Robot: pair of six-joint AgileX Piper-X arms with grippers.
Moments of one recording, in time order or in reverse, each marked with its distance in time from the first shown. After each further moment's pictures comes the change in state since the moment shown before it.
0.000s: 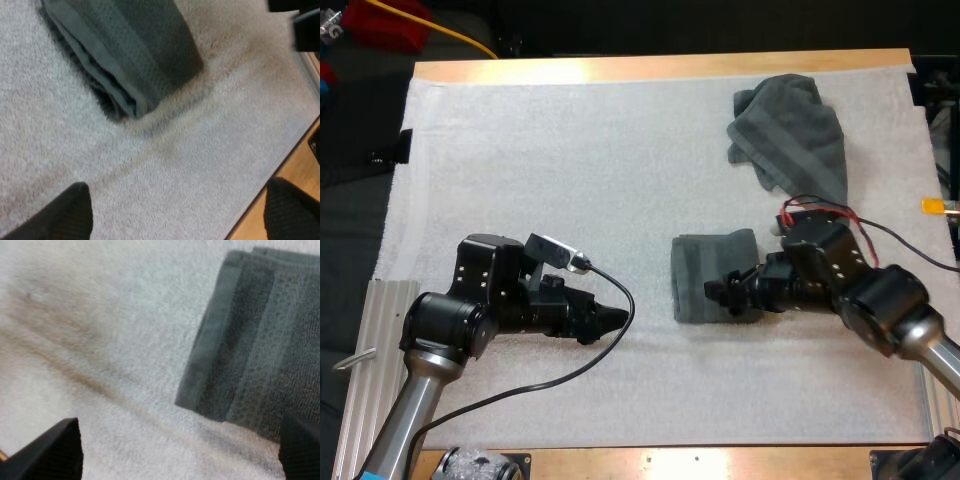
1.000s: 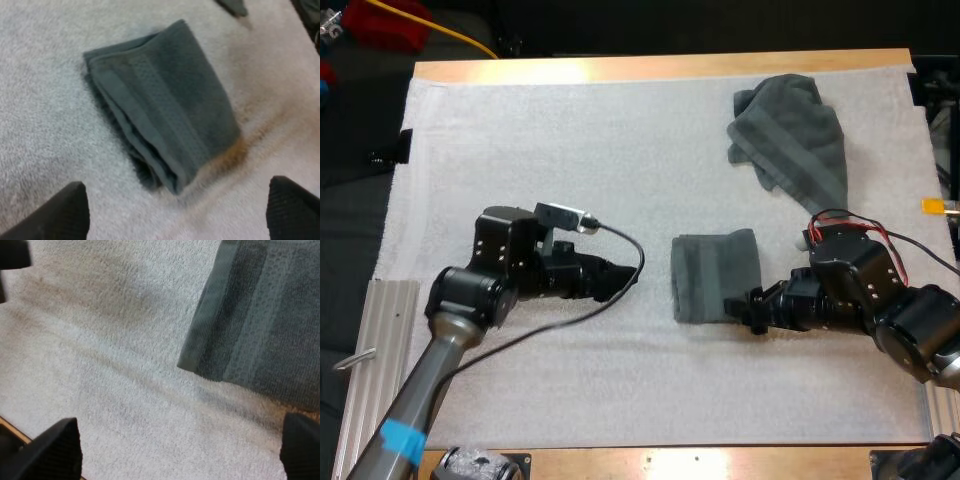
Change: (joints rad) left arm 0.000 0.243 0.001 -0.309 -0.051 -0.148; right arm 0.000 -0.081 0.000 0.123 0.001 0.000
